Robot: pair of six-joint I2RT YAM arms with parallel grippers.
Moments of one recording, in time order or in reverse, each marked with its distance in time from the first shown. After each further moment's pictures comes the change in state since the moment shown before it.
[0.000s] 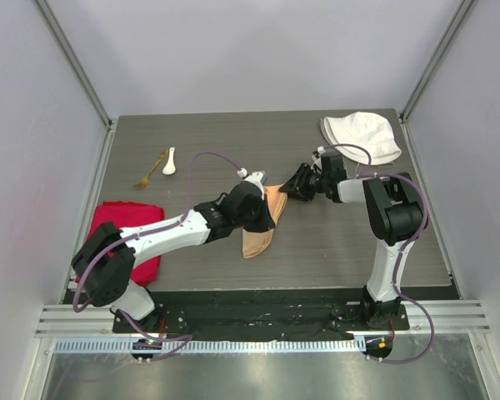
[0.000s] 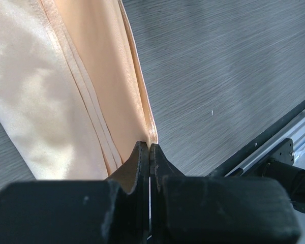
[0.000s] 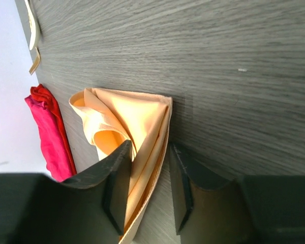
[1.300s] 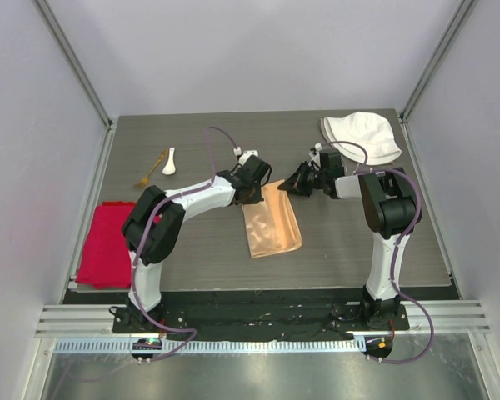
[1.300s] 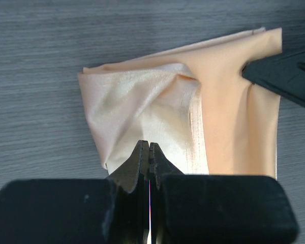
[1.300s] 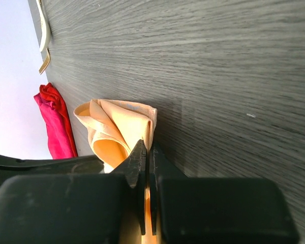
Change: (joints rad) left arm 0.177 0.429 0.377 -0.221 -0.256 0.070; right arm -0.012 0.089 0.075 0.042 -0.064 0.011
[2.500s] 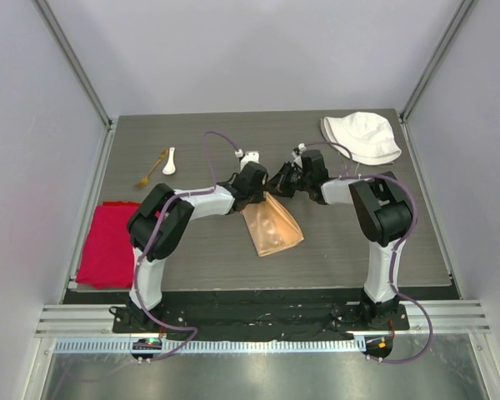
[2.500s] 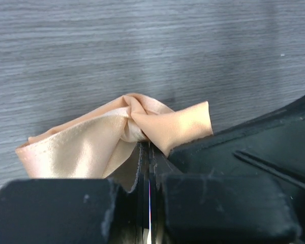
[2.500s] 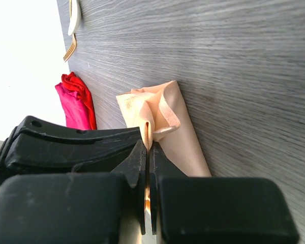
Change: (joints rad) left arm 0.010 0.054 -0.126 0.400 -0.004 0.083; right arm 0.158 -0.059 -0.016 0.070 0.070 0.142
